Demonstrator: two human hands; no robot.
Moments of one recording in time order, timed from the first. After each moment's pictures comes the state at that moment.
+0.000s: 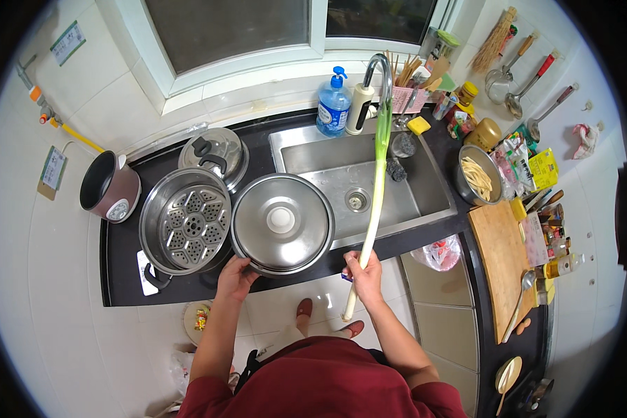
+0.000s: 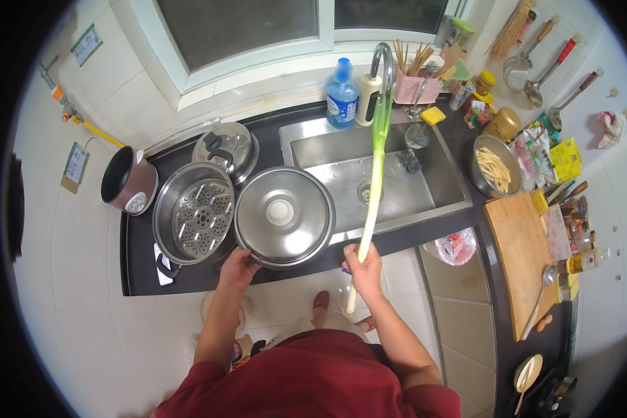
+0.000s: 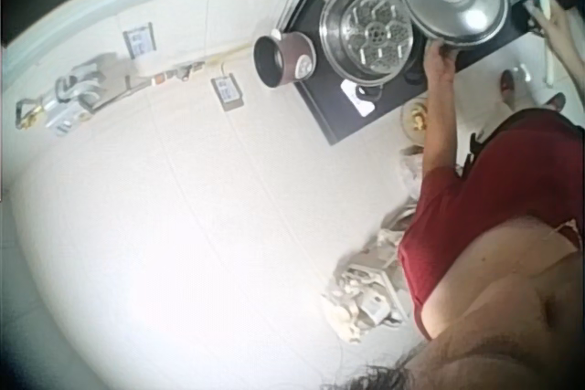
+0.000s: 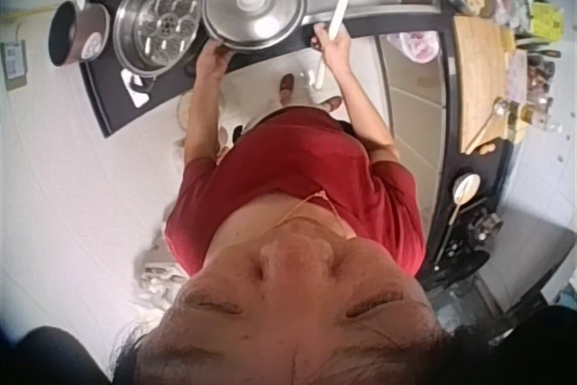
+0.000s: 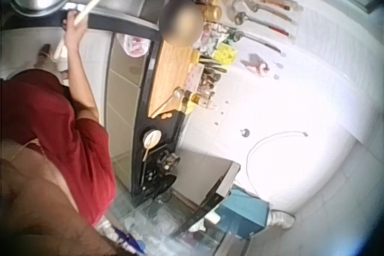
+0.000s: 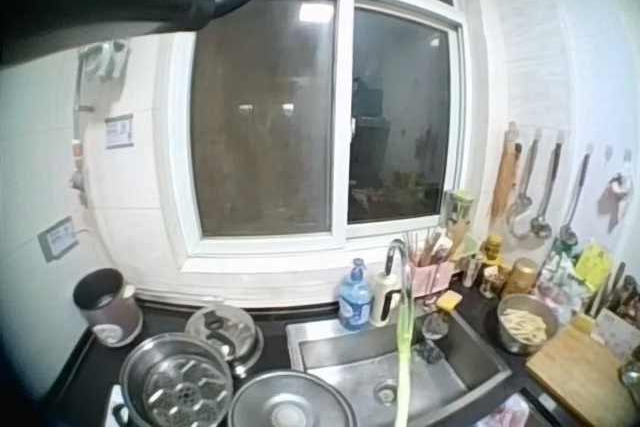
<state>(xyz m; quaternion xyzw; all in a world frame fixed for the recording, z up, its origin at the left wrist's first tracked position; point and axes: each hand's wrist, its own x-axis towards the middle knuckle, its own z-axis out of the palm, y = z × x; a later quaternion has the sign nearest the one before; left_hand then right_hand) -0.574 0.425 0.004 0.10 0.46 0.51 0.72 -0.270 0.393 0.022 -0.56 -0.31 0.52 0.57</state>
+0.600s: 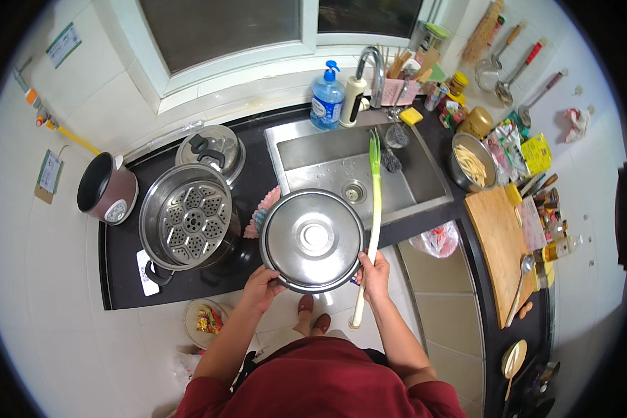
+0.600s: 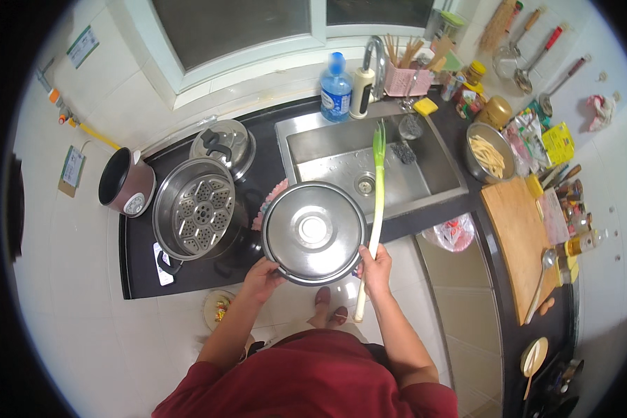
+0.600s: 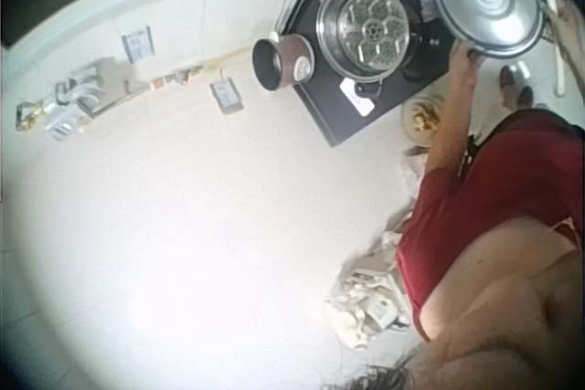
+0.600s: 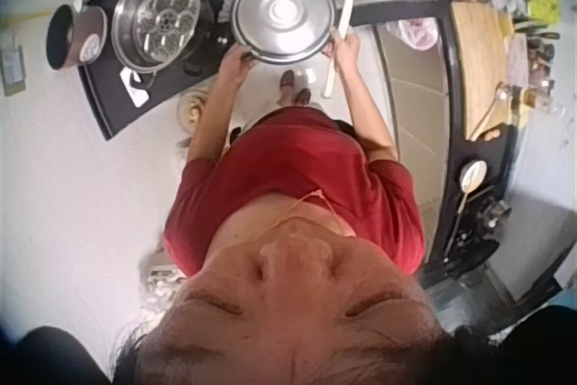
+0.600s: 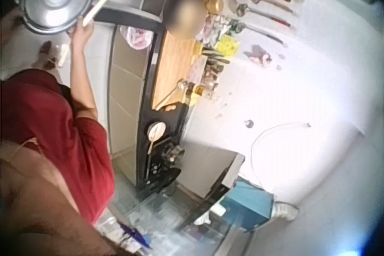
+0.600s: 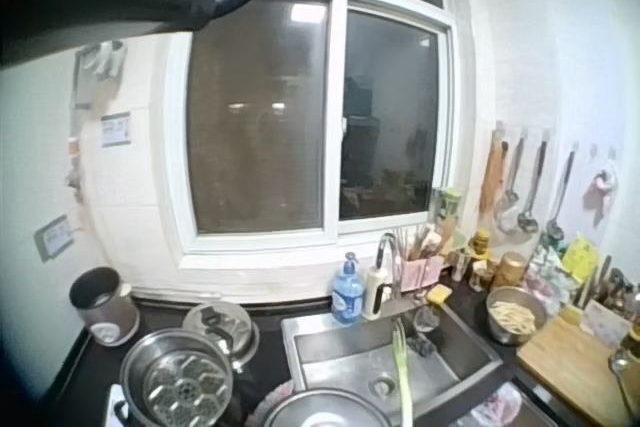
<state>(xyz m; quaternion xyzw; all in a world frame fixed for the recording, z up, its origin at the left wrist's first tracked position) -0.534 0.382 -0.007 0.14 0.45 0.41 0.78 -0.258 0.359 0.009 -0.60 -0.19 0.51 0.59</state>
